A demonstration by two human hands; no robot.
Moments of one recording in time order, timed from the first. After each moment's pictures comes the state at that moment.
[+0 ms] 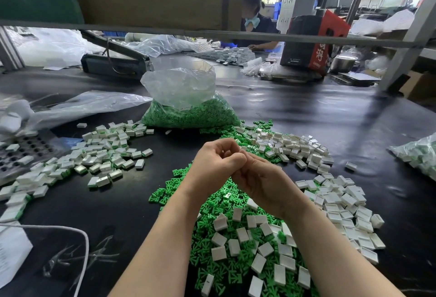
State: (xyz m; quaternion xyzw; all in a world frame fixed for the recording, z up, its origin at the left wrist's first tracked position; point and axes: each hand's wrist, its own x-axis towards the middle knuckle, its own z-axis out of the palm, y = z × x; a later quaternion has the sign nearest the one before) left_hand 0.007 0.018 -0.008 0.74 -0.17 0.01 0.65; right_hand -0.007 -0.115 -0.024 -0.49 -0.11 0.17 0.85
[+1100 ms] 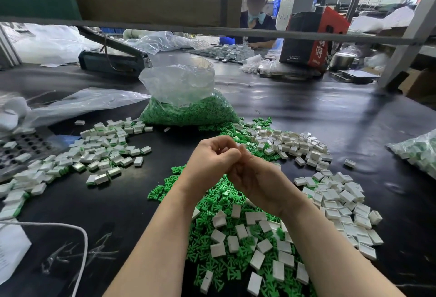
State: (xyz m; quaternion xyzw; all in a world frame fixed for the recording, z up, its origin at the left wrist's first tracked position) left_hand 0.011 0.021 -0.011 0.73 -0.16 -0.01 0.66; right_hand 0.000 -0.113 -0.031 -0.51 -0.10 0.19 0.83
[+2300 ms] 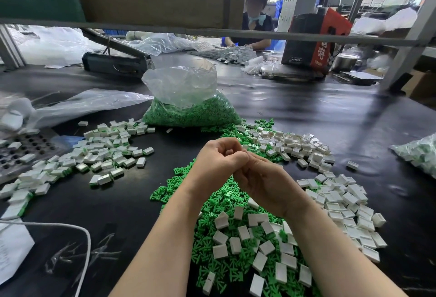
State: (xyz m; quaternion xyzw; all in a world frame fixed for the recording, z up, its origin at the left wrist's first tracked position) left_hand 0.006 0.017 -0.005 0.74 -0.17 -0.01 0.65; right_hand -0.002 -0.118 -0.031 -0.49 -0.11 0.18 0.85
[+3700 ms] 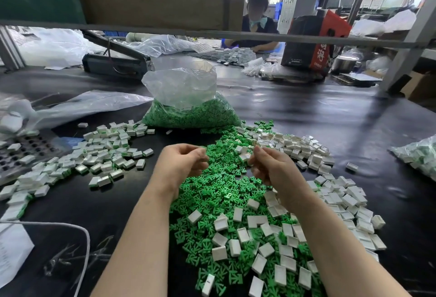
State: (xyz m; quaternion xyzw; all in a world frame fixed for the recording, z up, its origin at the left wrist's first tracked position) left_hand 0.031 0.071 -0.028 0.72 0.04 0.01 0.69; right_hand 0.007 -0.140 -0.031 -0.72 -0.03 0.01 0.69
